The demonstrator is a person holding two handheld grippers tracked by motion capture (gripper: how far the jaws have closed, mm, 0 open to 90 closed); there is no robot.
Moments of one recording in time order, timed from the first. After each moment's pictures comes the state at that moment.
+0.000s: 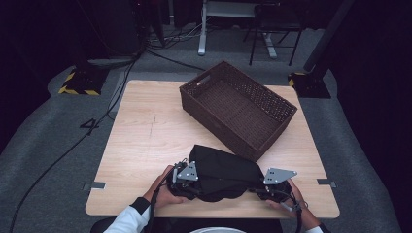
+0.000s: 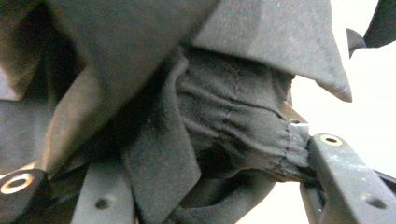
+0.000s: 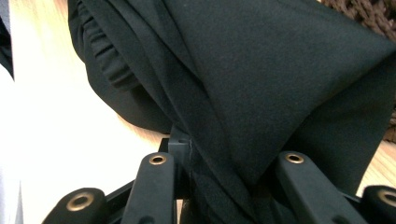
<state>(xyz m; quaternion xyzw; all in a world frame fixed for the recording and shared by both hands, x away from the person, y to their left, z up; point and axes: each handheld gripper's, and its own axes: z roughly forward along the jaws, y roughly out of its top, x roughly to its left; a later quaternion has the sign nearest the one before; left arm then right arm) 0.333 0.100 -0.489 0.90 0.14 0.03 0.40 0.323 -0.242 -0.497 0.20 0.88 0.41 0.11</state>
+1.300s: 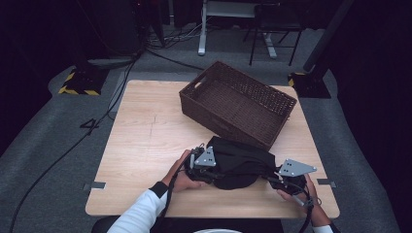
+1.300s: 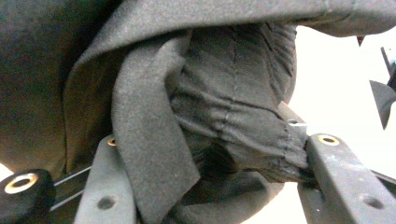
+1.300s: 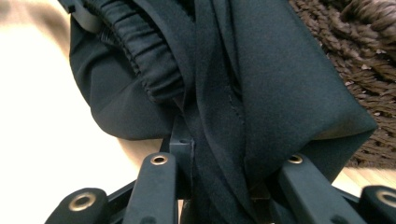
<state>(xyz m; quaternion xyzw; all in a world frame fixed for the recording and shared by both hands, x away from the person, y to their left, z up) 0.370 0.048 -0.459 0.89 0.10 0.07 0.44 0.329 -0.274 -0.461 0.24 0.85 0.43 0.20</state>
